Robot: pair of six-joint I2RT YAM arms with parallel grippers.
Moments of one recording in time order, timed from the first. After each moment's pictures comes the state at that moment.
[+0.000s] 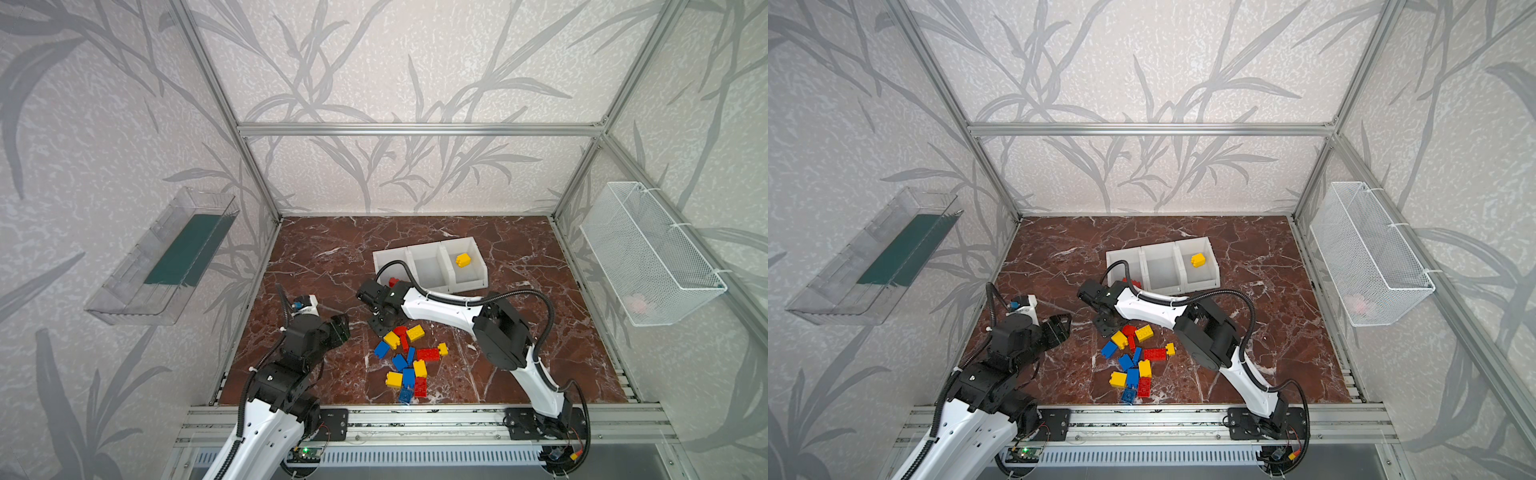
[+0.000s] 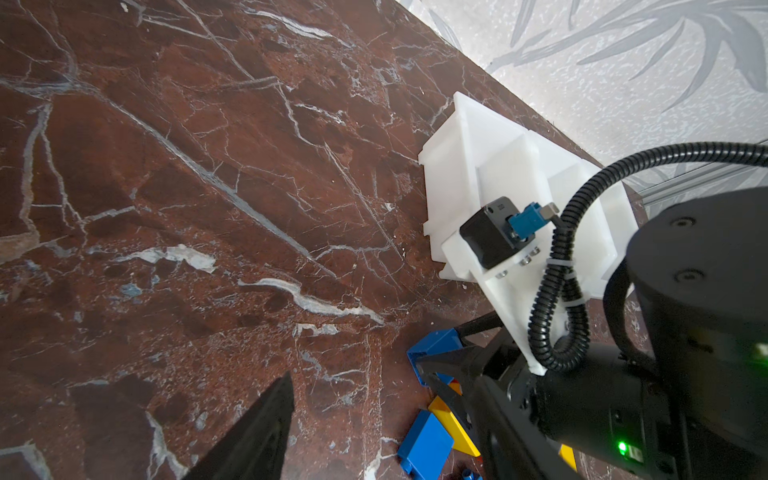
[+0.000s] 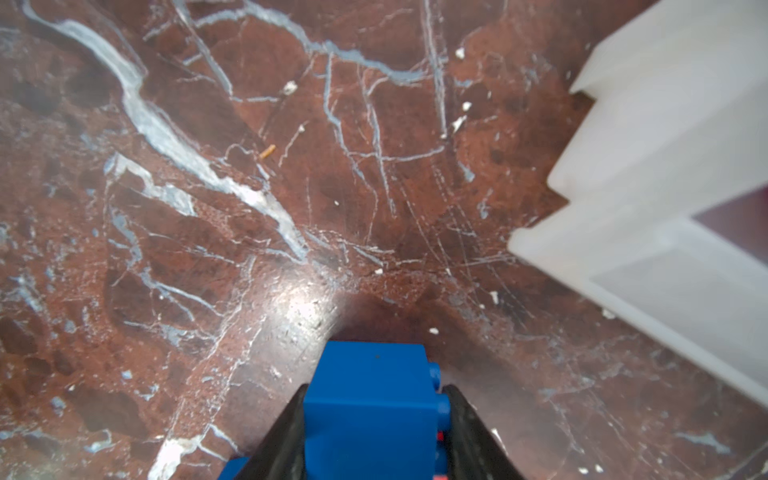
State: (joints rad) left arm -0.33 0.46 0.44 -0.59 -0.09 -0.70; right arm 1.05 2.25 1.80 -0.81 0.04 0.35
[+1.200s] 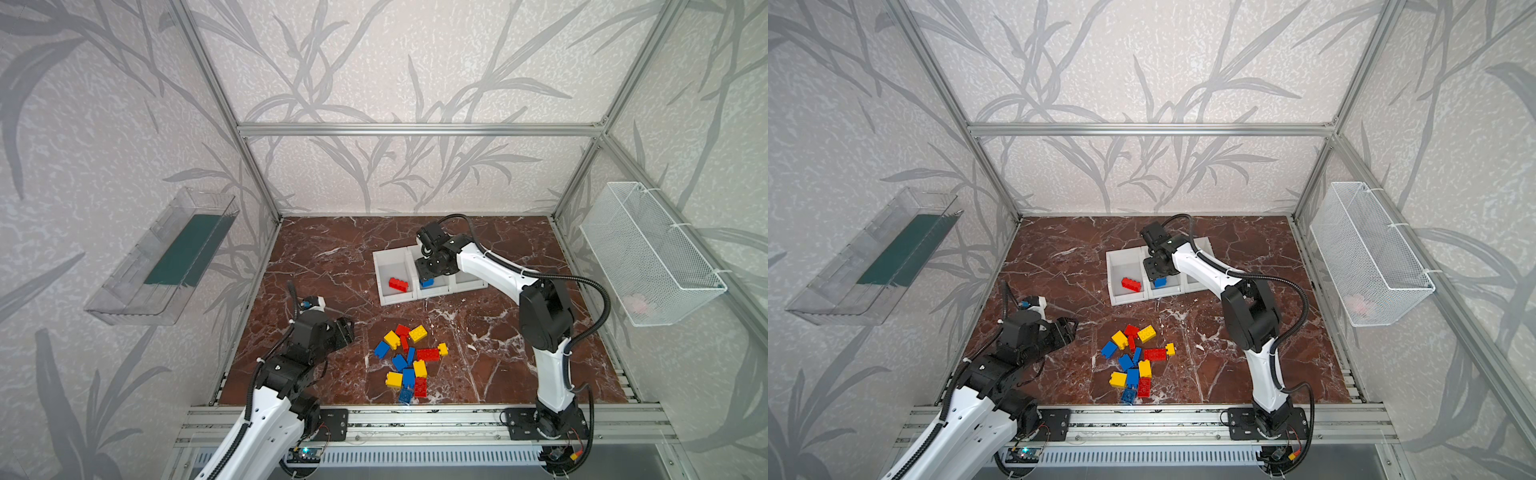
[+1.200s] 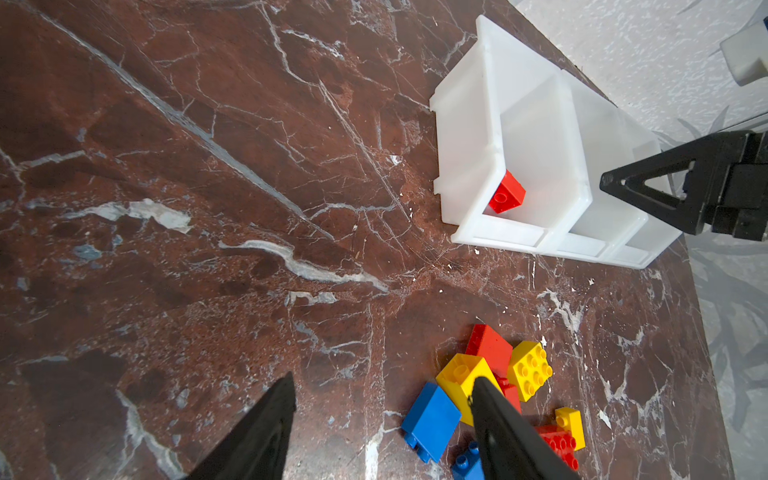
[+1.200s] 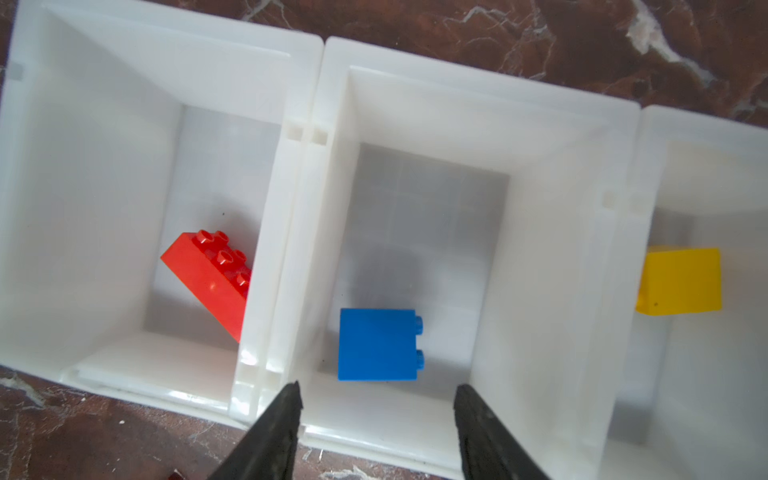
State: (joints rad) left arm -0.33 0.56 0.42 -0.58 -0.02 -0.71; right arm 0.63 2.07 1.74 -0.78 0.09 0.24
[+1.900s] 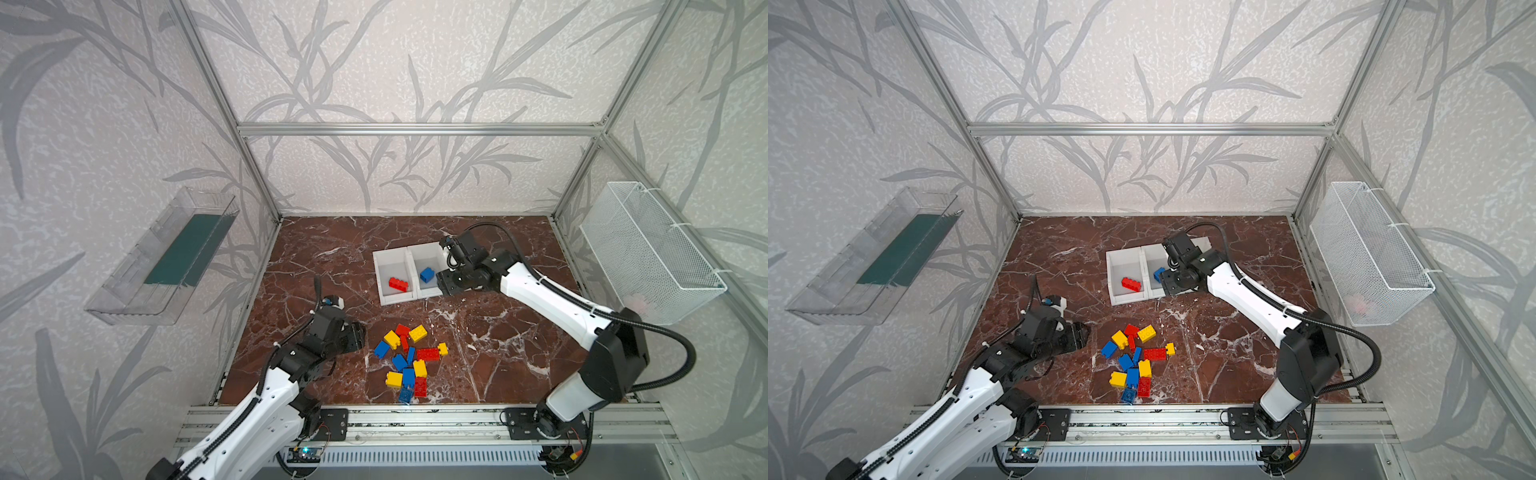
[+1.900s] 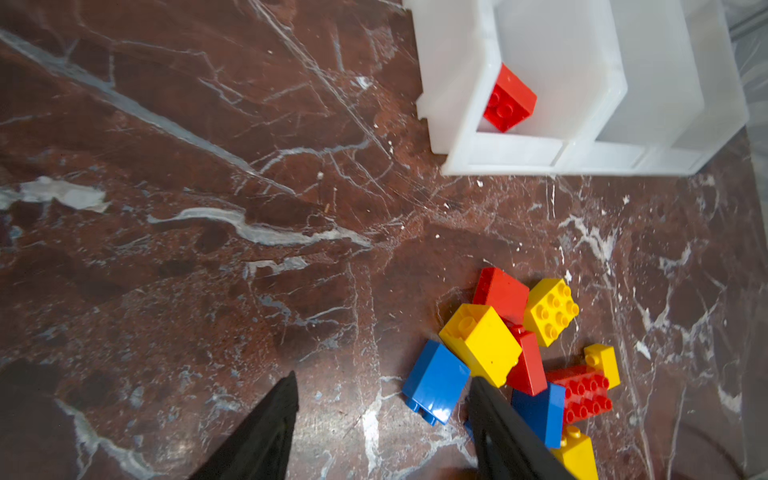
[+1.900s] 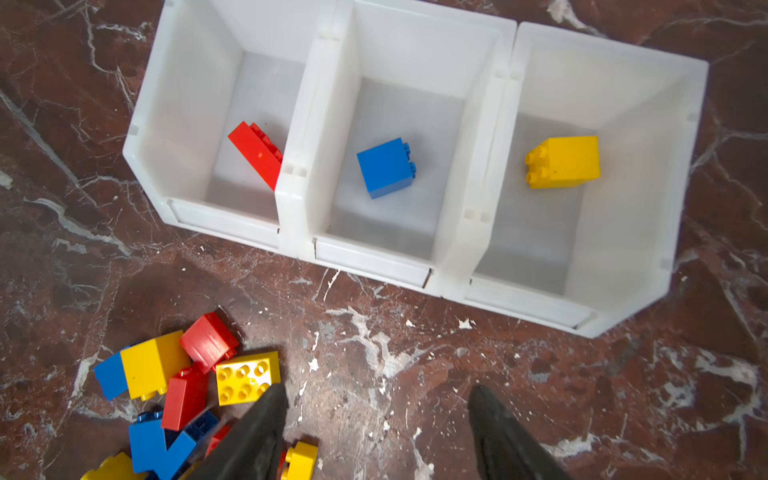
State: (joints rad) left arm -0.52 0.76 0.47 -0.57 -0.03 -0.63; right arm 0.64 1.54 1.32 -0.80 0.08 0.22
